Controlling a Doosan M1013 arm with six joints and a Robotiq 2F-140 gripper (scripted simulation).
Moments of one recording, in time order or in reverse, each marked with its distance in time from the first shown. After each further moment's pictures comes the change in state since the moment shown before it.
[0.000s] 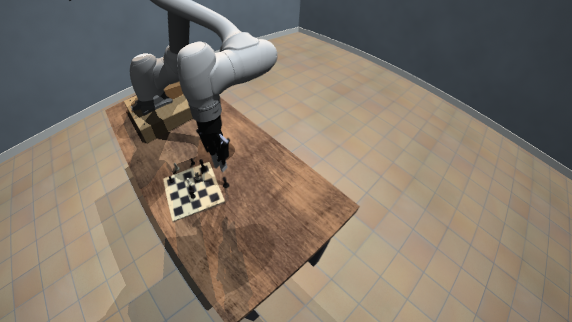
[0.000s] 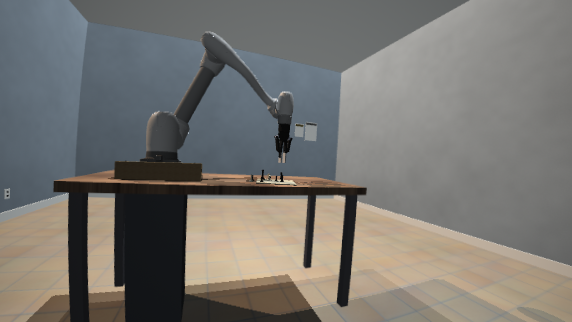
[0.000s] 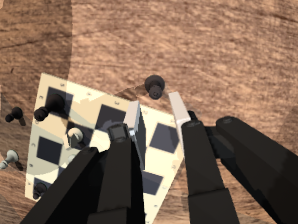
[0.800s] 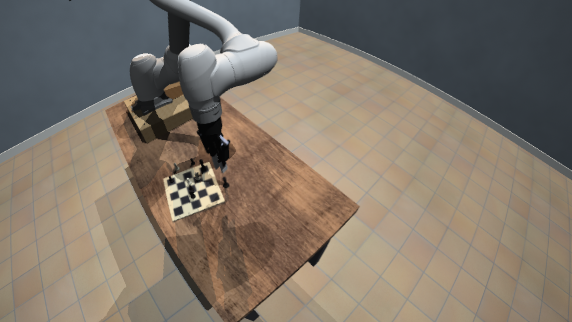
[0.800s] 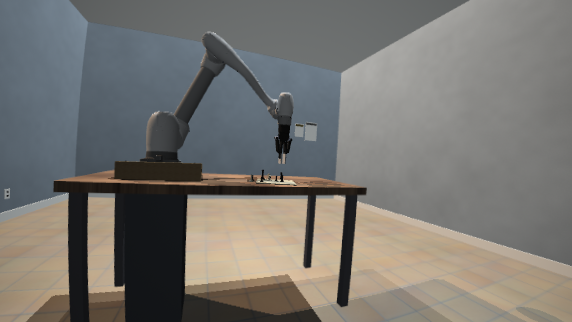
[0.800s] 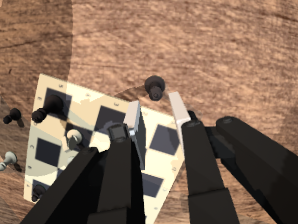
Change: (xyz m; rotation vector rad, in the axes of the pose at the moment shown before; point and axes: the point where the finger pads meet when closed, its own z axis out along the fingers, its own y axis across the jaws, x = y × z) arm 0.000 0.000 0.006 0.000 0.000 0.000
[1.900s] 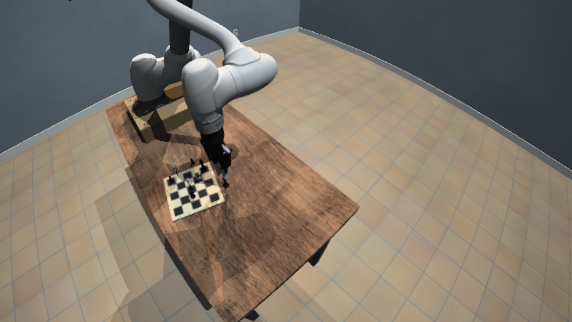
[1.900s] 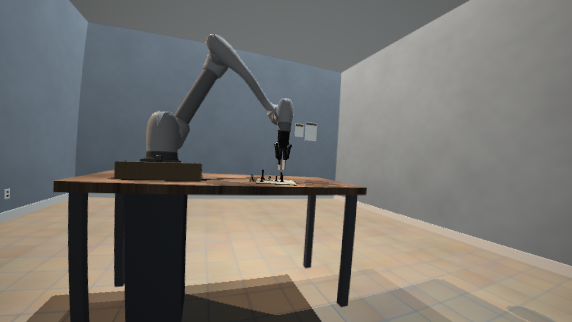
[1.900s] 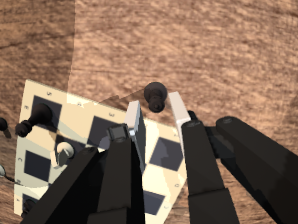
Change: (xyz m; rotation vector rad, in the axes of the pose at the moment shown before) arm 0.000 0.000 0.040 0.000 0.000 0.000
